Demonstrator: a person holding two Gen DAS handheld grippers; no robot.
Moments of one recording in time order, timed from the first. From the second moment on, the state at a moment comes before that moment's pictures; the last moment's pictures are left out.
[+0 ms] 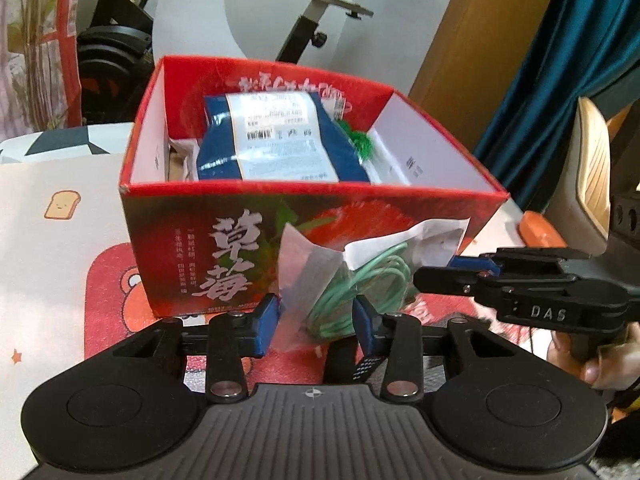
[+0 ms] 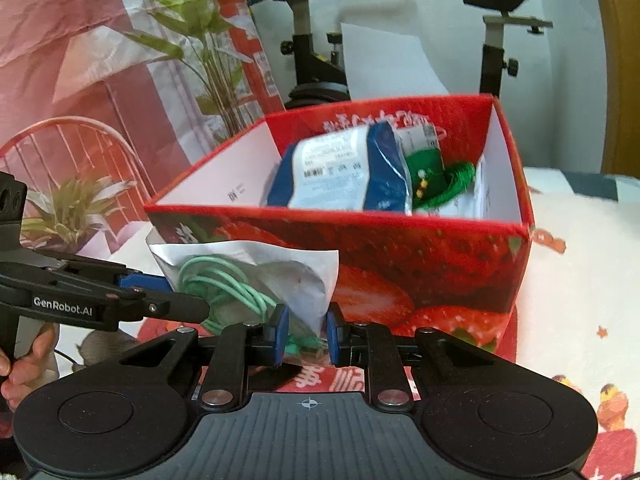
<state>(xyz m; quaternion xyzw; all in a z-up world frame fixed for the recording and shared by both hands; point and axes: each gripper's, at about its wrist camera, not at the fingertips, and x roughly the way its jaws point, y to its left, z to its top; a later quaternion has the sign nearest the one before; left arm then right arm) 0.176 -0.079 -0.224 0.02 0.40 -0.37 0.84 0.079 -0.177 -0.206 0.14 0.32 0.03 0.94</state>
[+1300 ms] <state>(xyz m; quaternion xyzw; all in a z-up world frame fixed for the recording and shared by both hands) 0.248 -0.104 -0.170 0.00 0.36 -0.35 0.86 0.176 -0.204 -0.152 0.15 0.31 0.03 0.94</state>
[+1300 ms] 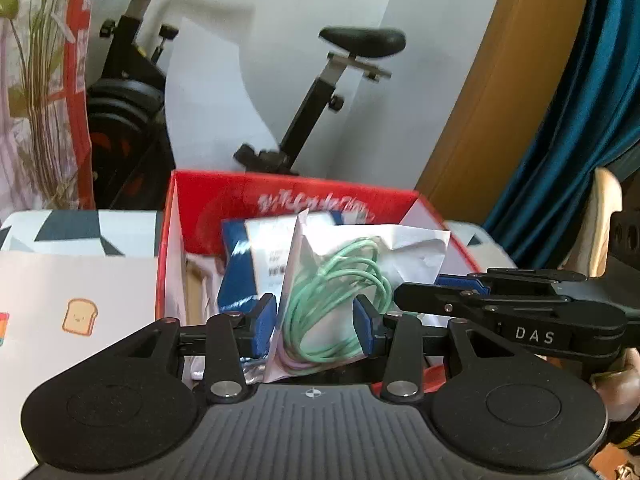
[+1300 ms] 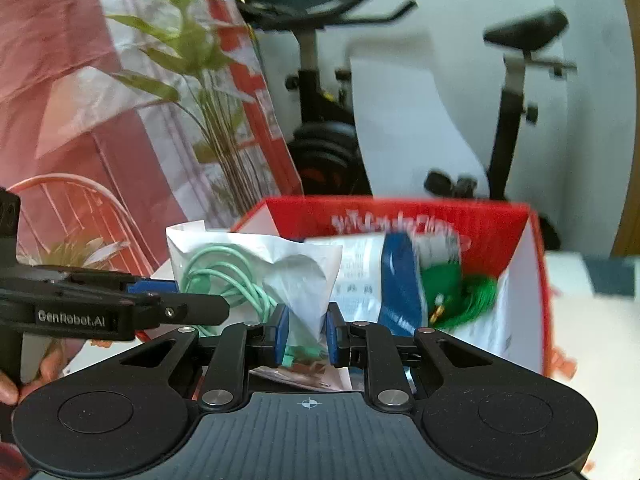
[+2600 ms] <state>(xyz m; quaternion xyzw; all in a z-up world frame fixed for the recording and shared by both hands) 0.233 -0.084 -0.172 0.01 0.35 -0.30 0.89 0.146 -0.202 -0.156 0.11 0.30 -0.06 0.95</state>
